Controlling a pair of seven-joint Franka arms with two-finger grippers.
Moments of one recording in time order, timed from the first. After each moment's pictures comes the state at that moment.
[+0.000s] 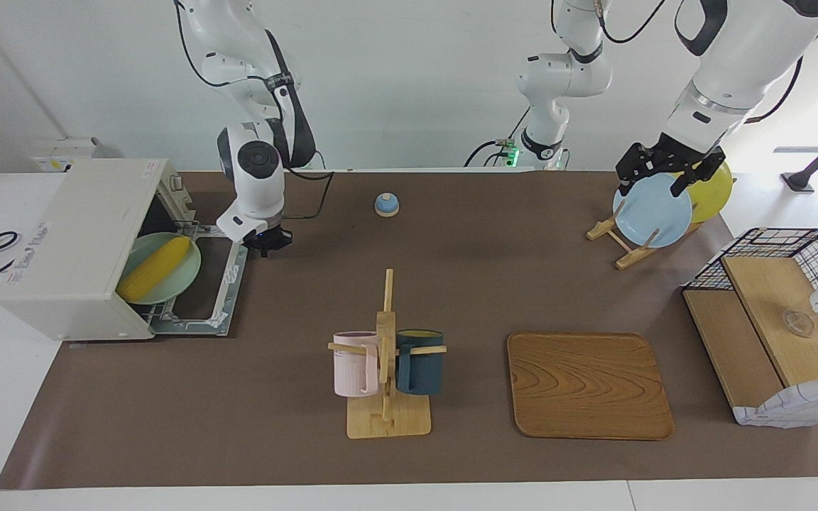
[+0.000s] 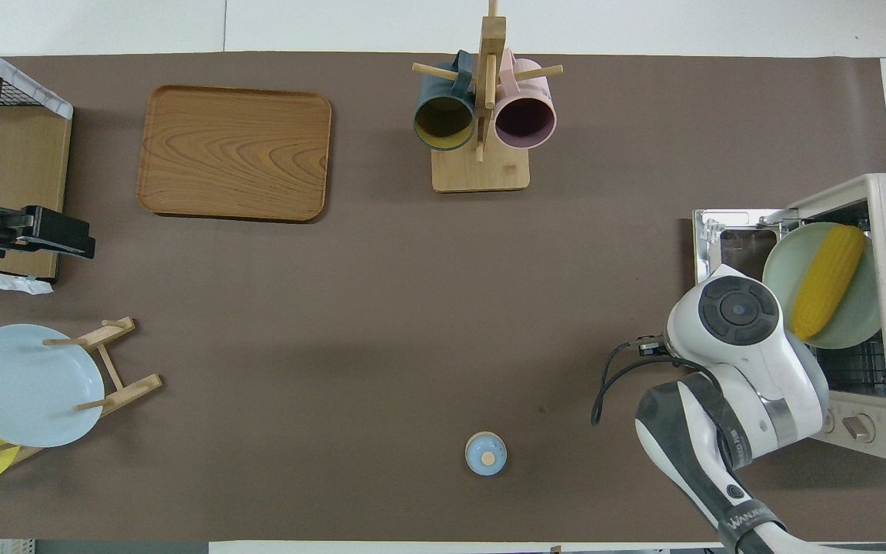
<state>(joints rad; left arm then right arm) -0.08 -0.03 -0.02 -1.61 -0.02 1.54 -0.01 -0.06 -0.03 0.25 -2.45 -0.26 2.24 0.30</state>
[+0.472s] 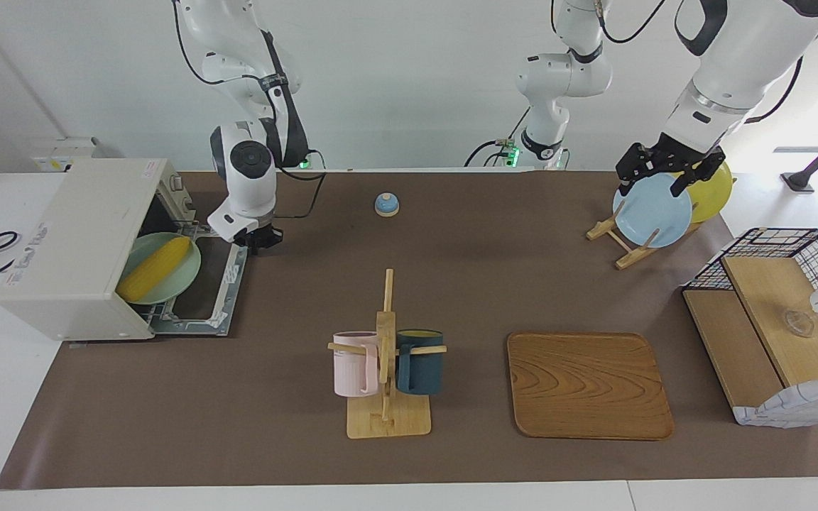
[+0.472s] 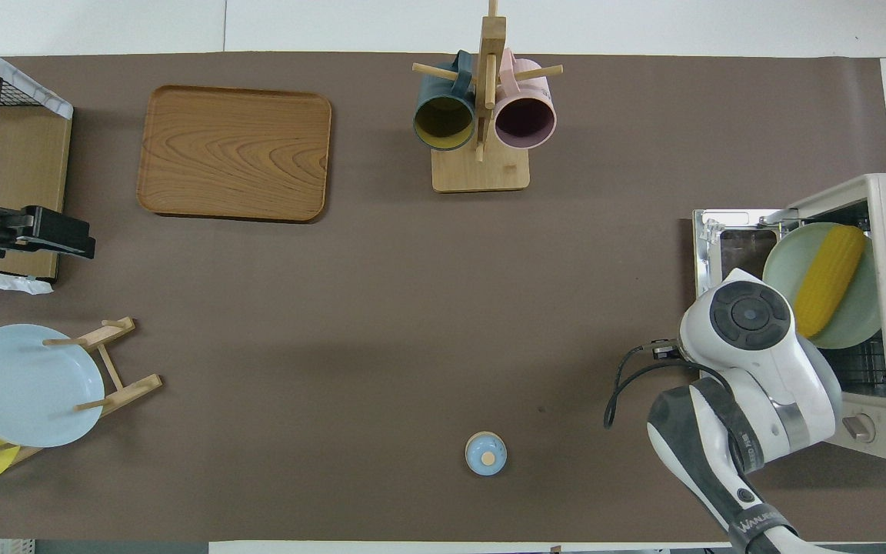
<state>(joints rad) -0.08 -0.03 -0.02 -1.61 -0.02 1.54 -0.01 -0.10 -0.04 0.25 -2.46 -0.31 2.24 0.30</state>
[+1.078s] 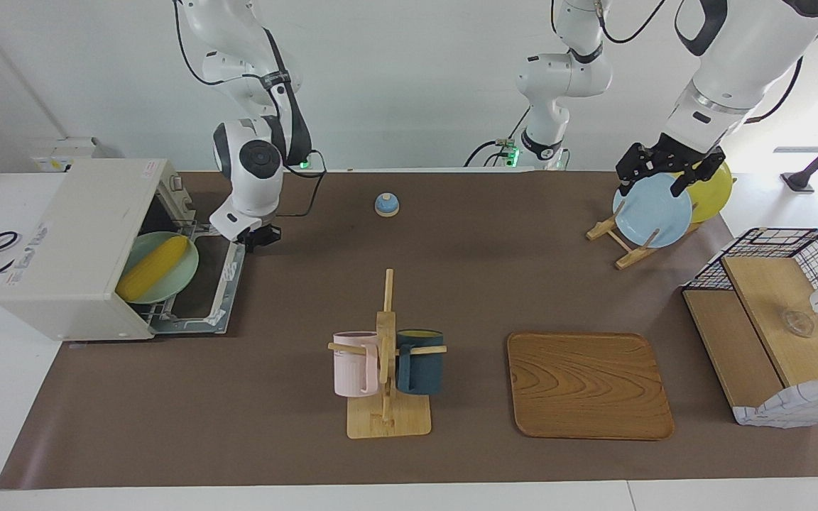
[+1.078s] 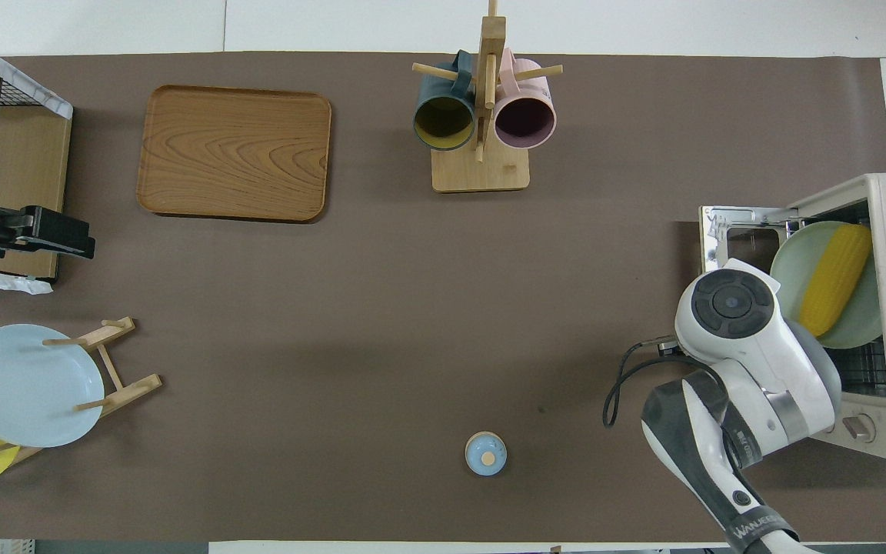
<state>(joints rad) -0.08 -0.03 -0.02 -1.61 -0.02 1.54 -0.01 -0.09 -0.04 0.27 -2.37 -0.38 2.08 0.31</state>
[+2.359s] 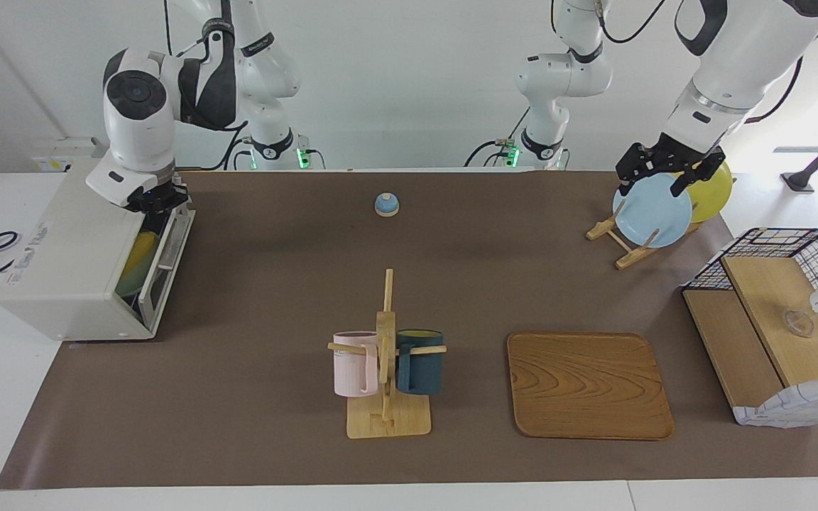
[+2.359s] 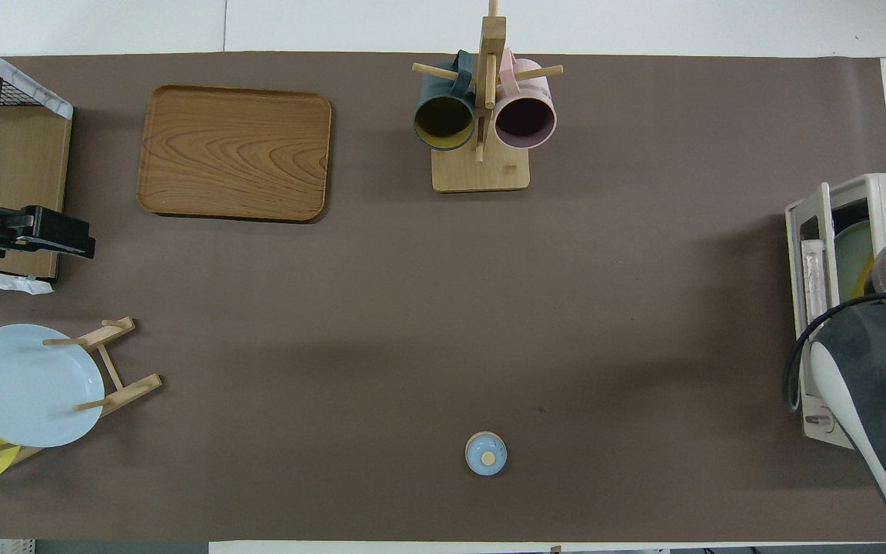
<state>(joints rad) -0.08 -0.03 -0.02 -1.61 -0.02 1.54 -0.01 -0.23 -0.14 0.17 -2.08 -0.37 1.79 -0.25</state>
